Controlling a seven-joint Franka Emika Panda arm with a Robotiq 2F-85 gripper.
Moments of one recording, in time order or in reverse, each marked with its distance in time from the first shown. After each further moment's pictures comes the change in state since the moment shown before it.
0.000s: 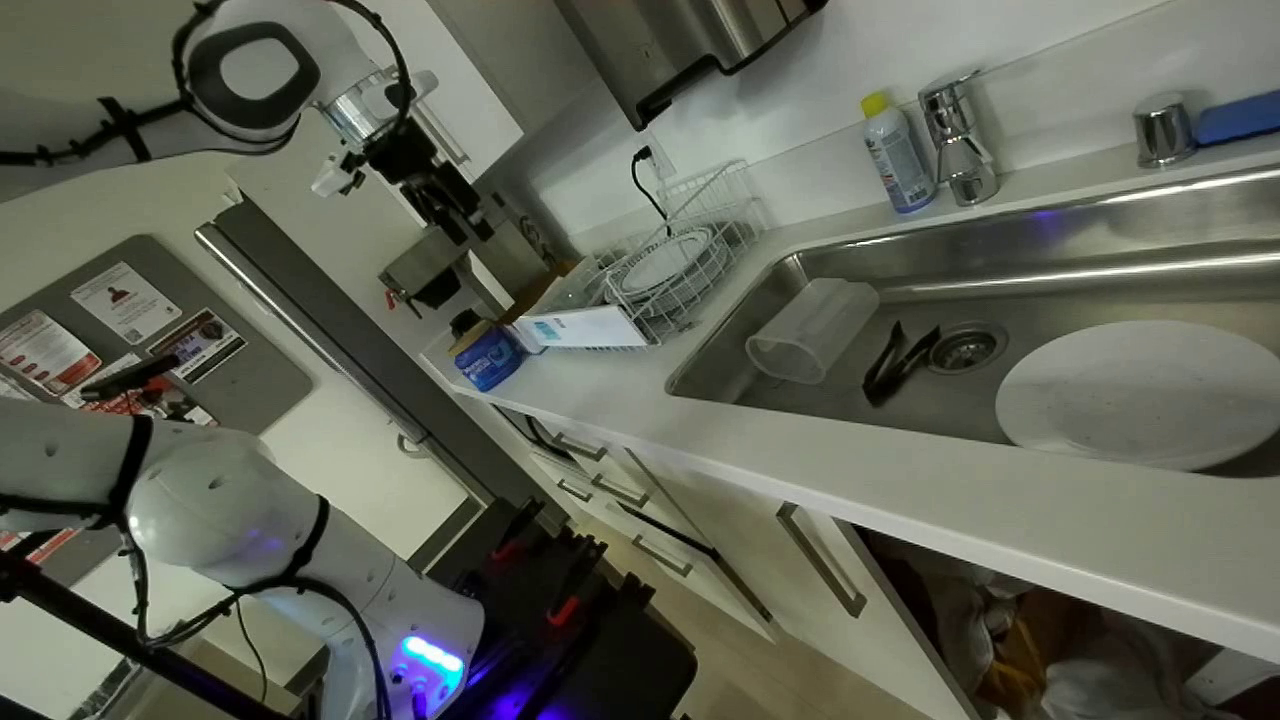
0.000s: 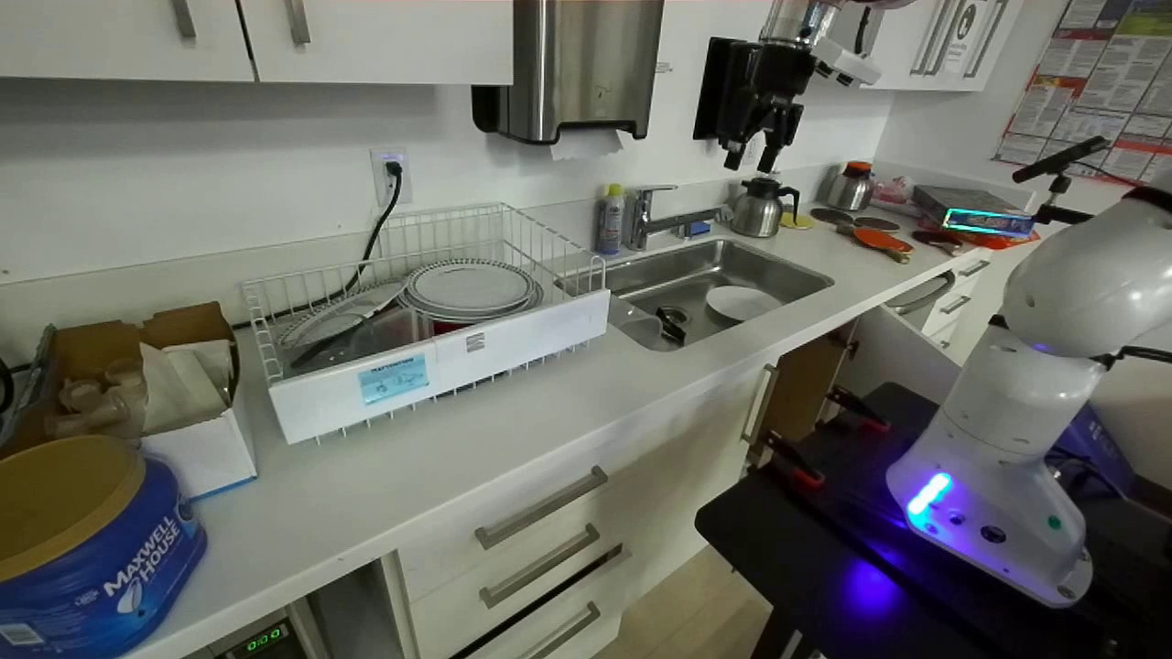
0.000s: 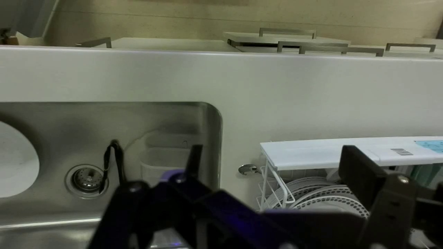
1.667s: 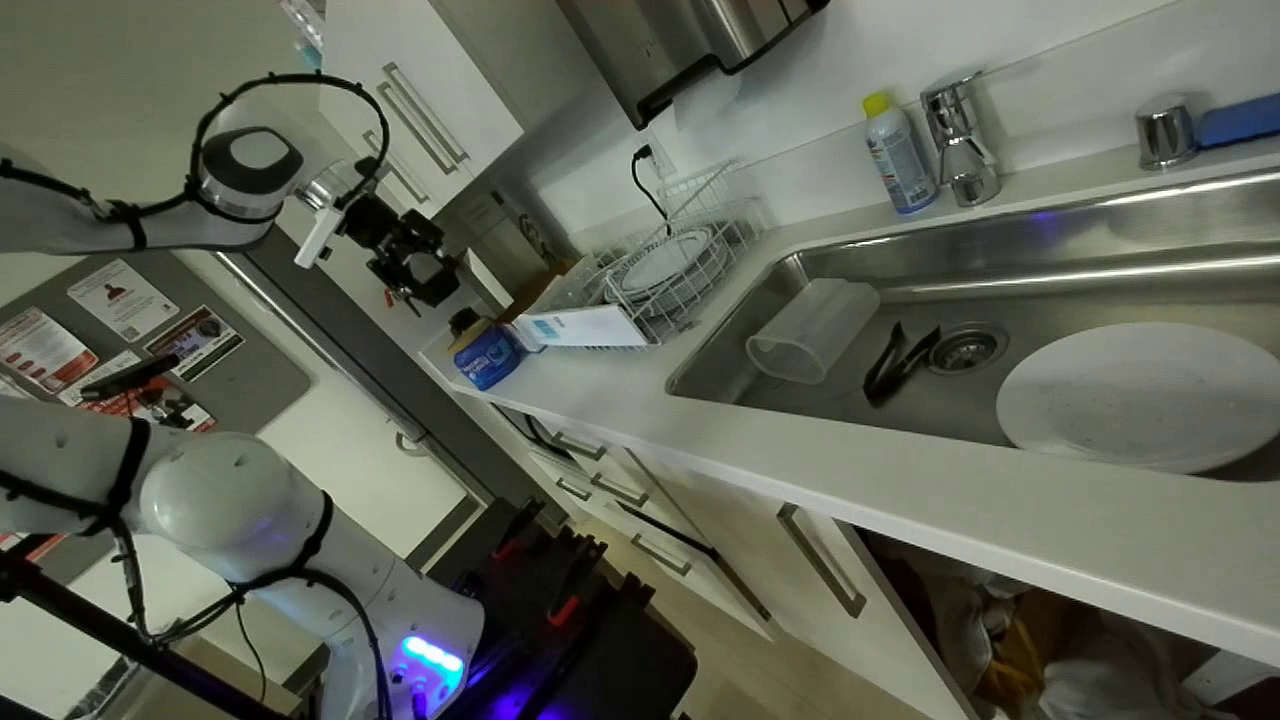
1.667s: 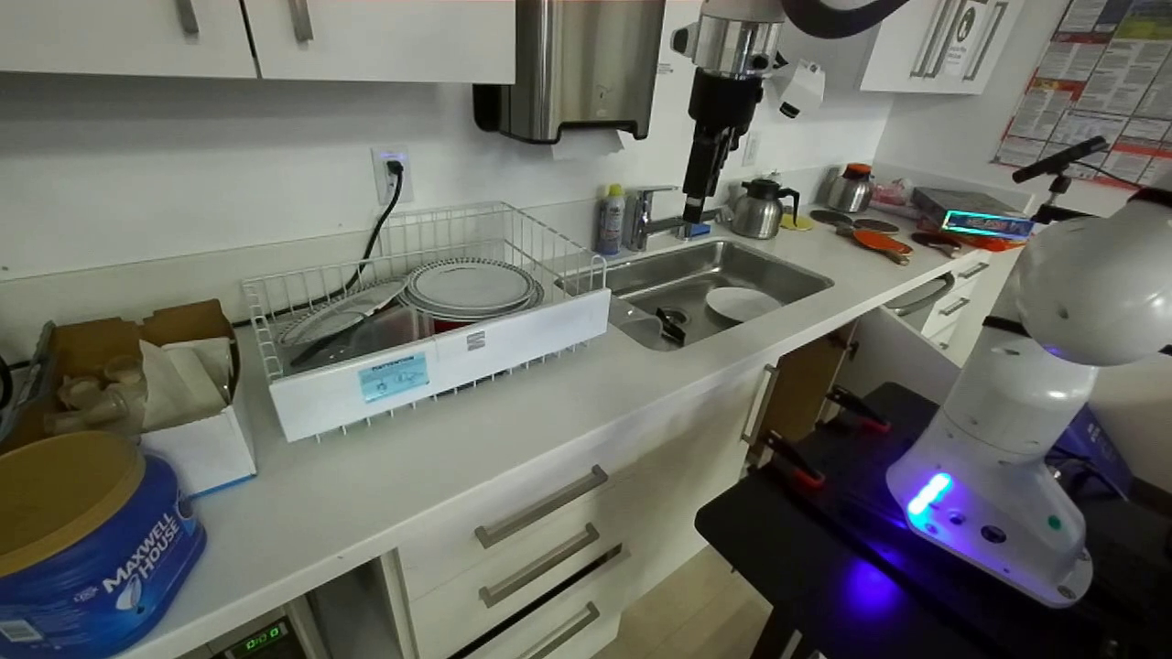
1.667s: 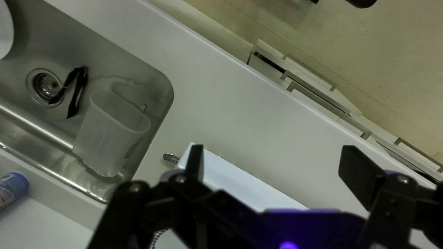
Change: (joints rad) arm 0.191 0.009 0.305 -0.047 -0.141 0.076 0.003
